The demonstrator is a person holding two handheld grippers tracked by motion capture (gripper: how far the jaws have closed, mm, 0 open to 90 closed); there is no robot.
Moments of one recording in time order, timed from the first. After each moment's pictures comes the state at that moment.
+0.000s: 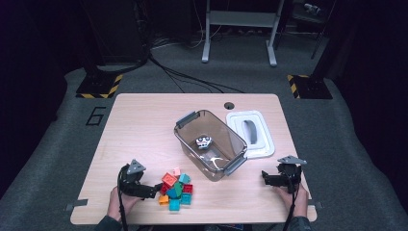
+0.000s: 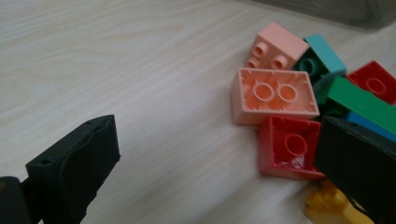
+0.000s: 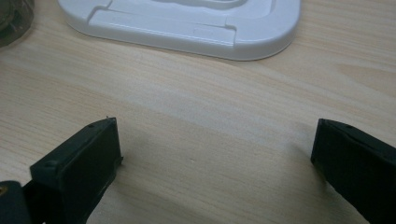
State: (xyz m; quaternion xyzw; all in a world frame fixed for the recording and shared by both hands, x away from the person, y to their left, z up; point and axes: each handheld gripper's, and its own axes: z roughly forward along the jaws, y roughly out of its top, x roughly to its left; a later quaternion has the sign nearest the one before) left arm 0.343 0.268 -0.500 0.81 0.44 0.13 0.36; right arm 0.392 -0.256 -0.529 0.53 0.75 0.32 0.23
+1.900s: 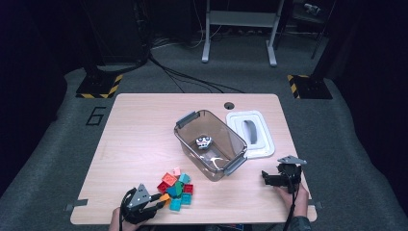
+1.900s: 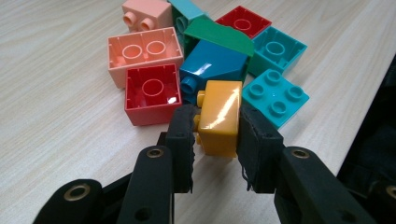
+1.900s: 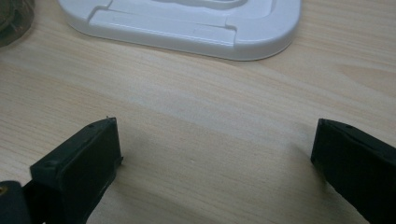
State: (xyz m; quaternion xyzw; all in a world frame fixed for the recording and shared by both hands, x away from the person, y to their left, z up) left arm 0.283 0.251 -0.513 0.85 0.32 0.14 0.40; right arm 0.392 -0.256 -0.529 0.53 0.75 0.32 0.22
